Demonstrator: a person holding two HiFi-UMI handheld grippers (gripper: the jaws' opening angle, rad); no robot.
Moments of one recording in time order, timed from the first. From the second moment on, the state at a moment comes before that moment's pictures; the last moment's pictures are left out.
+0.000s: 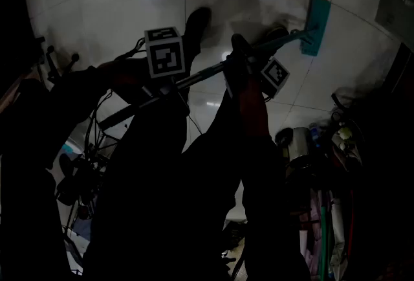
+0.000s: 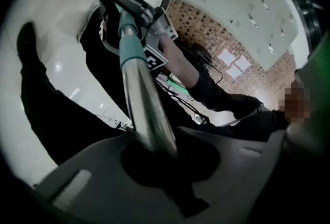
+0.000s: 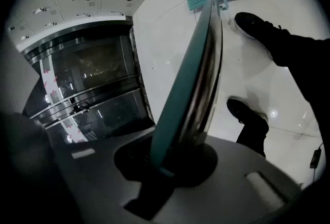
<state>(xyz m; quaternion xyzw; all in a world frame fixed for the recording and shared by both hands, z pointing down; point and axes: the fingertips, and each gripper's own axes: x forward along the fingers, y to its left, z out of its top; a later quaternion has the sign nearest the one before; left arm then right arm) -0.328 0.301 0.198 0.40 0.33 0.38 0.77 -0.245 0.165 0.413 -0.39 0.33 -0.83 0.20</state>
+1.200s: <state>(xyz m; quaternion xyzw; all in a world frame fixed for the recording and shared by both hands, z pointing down) 0.108 0.282 0.301 0.41 0.37 0.39 0.74 0.225 0.143 0.501 -0.47 0.35 -0.78 0.23</state>
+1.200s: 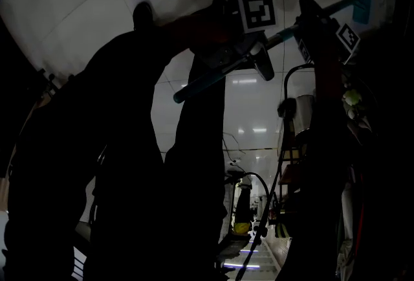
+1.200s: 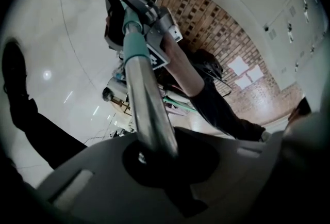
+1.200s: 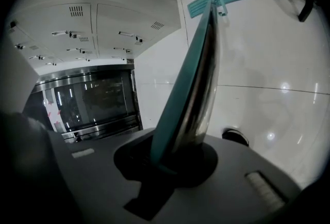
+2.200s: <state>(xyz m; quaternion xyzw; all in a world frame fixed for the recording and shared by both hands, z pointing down) -0.268 0.318 0.204 0.38 0.34 0.42 0.75 -0.176 0.179 0.418 -0.41 0.33 -0.82 0.22</state>
